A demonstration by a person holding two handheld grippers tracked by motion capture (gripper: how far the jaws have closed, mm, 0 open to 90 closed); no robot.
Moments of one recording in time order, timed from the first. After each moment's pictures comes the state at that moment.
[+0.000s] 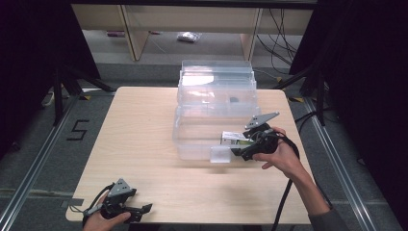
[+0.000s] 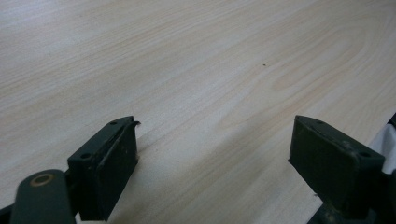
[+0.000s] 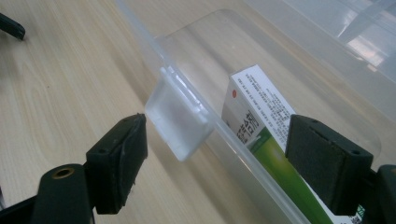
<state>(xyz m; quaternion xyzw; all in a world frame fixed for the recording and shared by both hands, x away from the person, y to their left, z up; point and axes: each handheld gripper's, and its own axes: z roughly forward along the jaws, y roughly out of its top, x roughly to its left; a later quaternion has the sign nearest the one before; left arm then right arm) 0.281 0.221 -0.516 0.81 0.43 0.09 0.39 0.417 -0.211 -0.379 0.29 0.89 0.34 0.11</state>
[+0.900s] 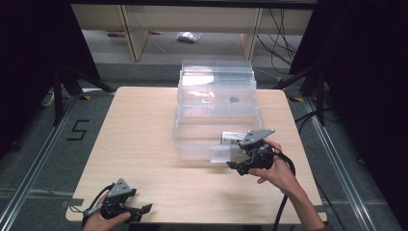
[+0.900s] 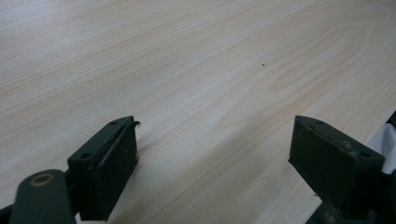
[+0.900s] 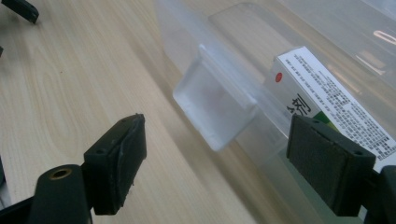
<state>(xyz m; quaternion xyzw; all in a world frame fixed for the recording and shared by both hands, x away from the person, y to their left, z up) 0.280 0.222 -0.516 0.81 0.42 0.09 0.39 0.388 -0.201 -0.407 0.28 0.89 0.35 0.12</state>
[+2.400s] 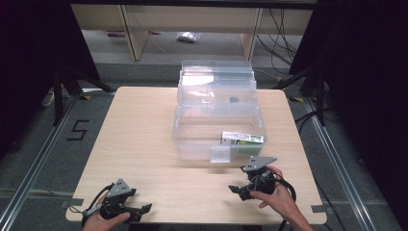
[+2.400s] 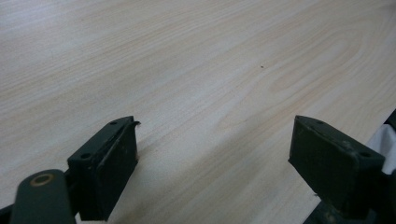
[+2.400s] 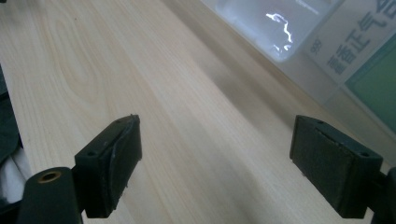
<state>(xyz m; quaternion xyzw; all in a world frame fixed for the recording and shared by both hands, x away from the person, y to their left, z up) 0.280 0.224 -0.514 0.82 0.42 0.10 0.39 0.346 -0.215 -0.467 0.29 0.89 0.35 0.10</state>
